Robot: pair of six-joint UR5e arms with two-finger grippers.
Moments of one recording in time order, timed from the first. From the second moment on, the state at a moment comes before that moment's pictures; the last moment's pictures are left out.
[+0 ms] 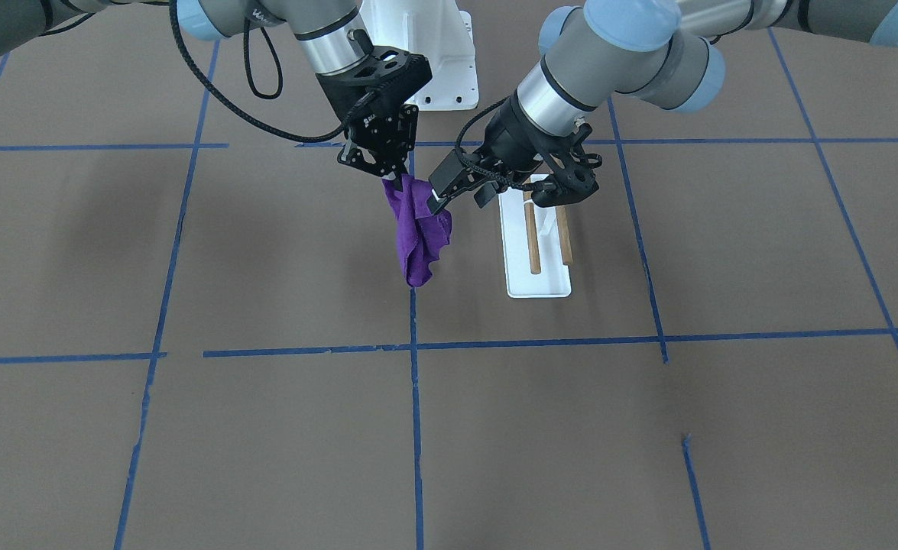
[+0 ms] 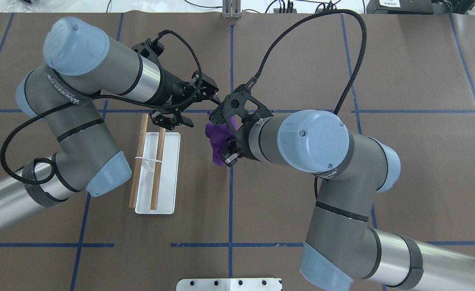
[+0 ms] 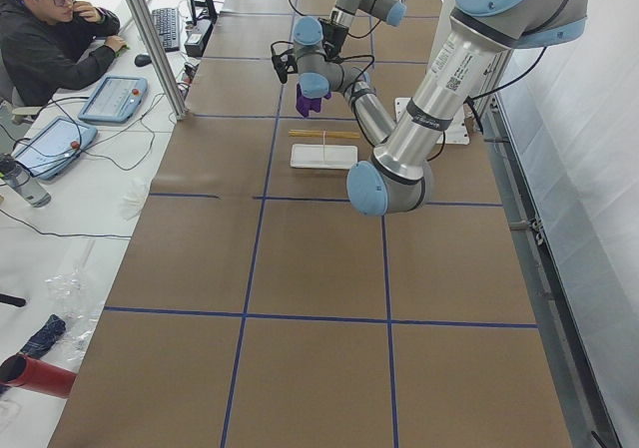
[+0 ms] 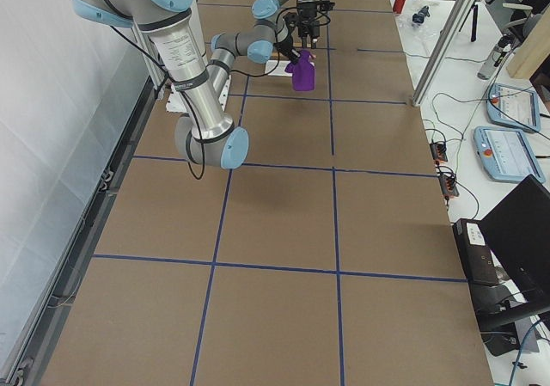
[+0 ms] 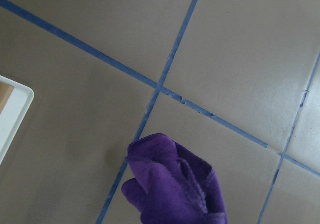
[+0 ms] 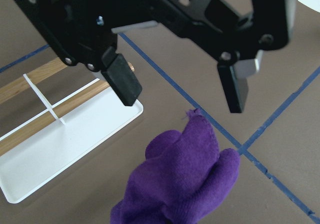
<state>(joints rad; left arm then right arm) -0.71 -2.20 -1.74 -2.06 -2.12 -1.81 0.43 -0.95 1.93 -1.37 1.59 0.47</state>
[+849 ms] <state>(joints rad) -0.67 -2.21 -1.74 -2.06 -2.12 -1.82 0.42 -0.95 1.96 -1.37 1.59 0.47</state>
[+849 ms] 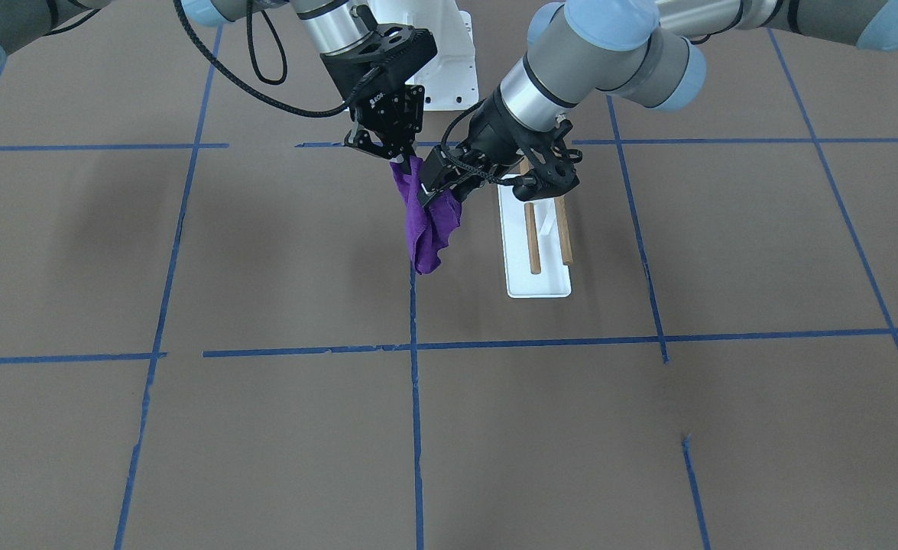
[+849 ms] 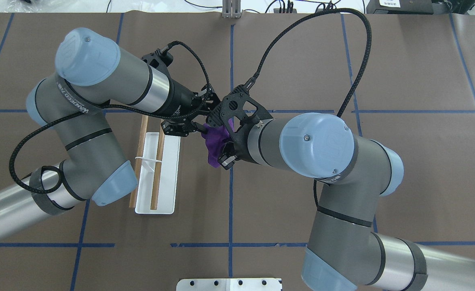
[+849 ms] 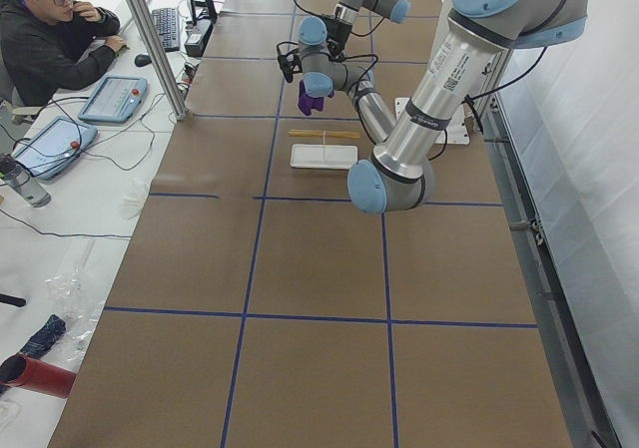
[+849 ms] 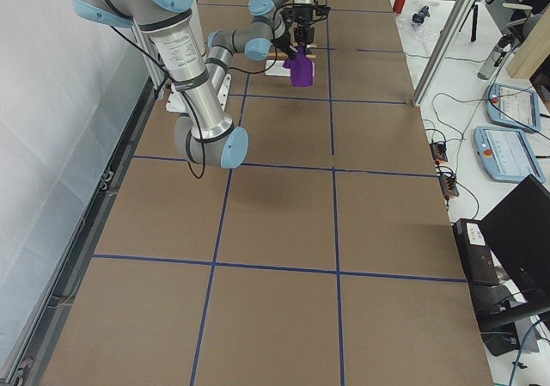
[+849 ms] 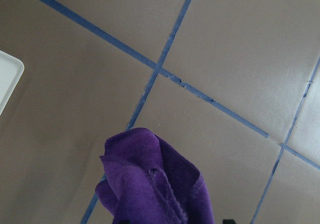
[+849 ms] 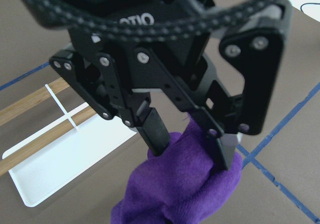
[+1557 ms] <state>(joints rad) -0.67 -2.20 -1.75 -2.06 -2.12 -1.80 0.42 -0.95 1.95 -1.37 1.60 0.47</state>
